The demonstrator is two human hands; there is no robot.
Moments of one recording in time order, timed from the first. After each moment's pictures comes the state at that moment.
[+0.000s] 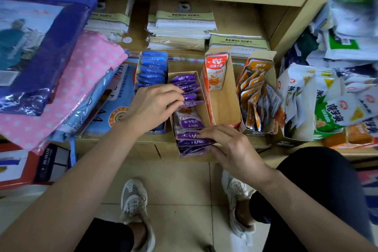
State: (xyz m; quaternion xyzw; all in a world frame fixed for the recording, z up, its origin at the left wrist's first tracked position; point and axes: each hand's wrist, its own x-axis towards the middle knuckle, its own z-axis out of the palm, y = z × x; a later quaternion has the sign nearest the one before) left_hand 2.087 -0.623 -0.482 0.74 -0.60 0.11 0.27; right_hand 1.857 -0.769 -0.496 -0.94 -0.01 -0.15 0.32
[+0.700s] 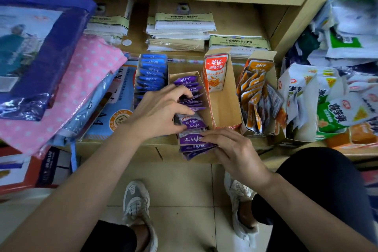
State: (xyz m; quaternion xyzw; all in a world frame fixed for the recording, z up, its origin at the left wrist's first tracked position) left_hand 2.075 -0.629 -0.466 0.77 -0.63 0.01 0.10; right_hand 1.851 -0.773 -0.506 -0.93 -0.01 -0.18 0.32
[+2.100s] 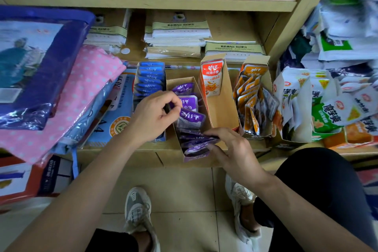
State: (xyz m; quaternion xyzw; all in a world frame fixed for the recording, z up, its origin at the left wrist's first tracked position) left_hand 2.071 -0.621 -0.466 0.75 -0.52 -0.07 0.39; right_hand 1.854 -0.764 -0.496 -0.90 0.13 -0.16 0.39
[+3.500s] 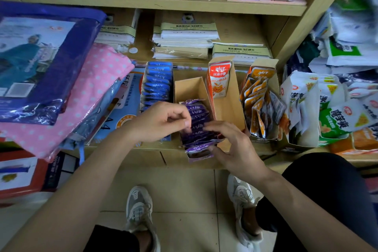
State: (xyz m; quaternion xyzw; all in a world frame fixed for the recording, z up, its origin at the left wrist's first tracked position) left_hand 2.073 -0.609 -0.448 0.72 -0.51 -0.31 0.36; right_hand 1.869 -0.765 -0.487 -0.89 0.08 -0.15 0.42
